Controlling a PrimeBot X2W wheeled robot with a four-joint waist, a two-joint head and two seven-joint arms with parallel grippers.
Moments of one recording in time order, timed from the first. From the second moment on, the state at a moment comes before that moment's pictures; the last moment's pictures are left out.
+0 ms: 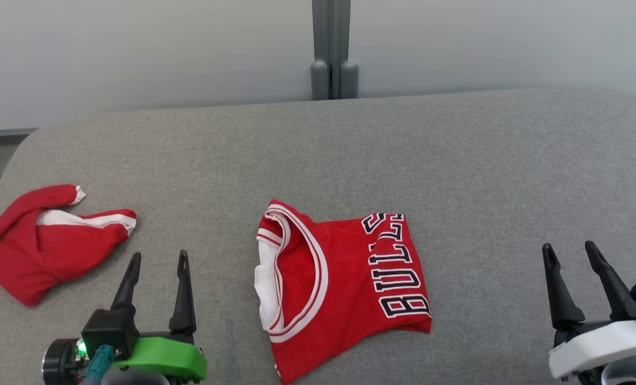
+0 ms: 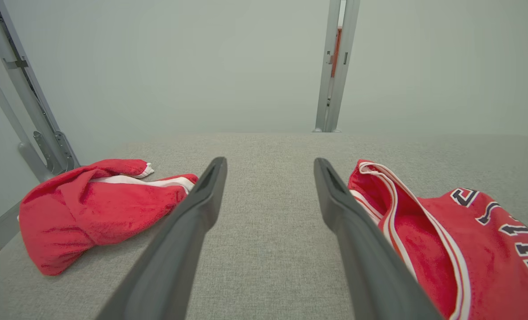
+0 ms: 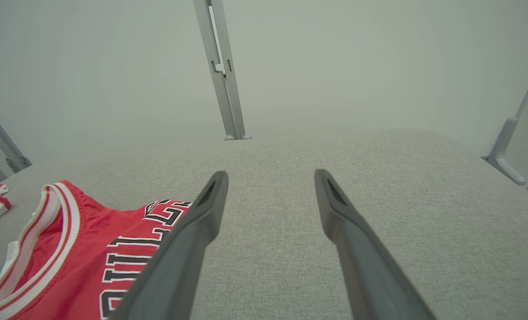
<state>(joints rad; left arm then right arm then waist) 0.00 0.26 -0.32 0.07 -0.37 0.22 -0.22 0.16 -0.16 -0.07 -0.14 0.28 0.13 -0.05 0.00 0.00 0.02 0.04</state>
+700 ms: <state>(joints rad) -0.23 0.20 -0.32 0.07 -0.30 0.15 -0.26 -0.18 -0.19 0.26 0.33 0.41 0.13 -0.03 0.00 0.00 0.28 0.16</state>
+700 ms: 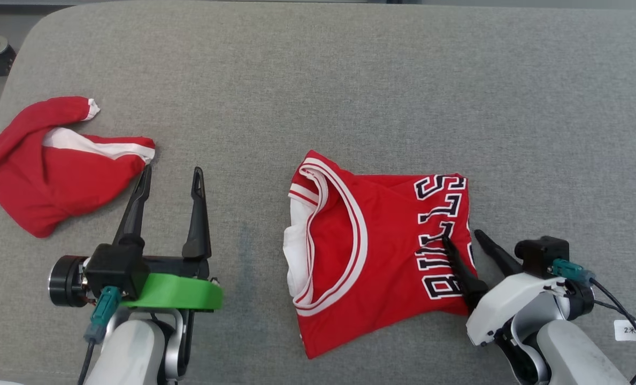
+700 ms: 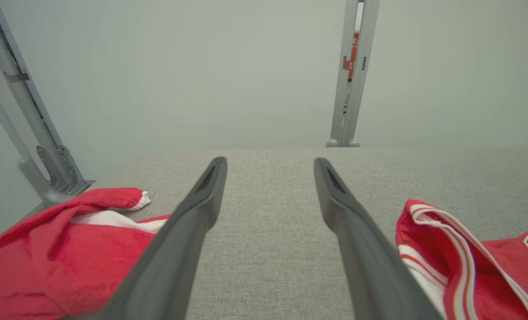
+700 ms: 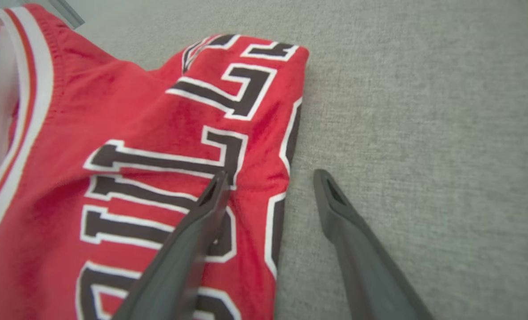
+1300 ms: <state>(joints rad) -0.20 0.20 -0.28 0.01 -0.23 0.12 -0.26 -0.28 -0.27 0.40 0.35 0.54 0.13 -0.14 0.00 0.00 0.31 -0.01</state>
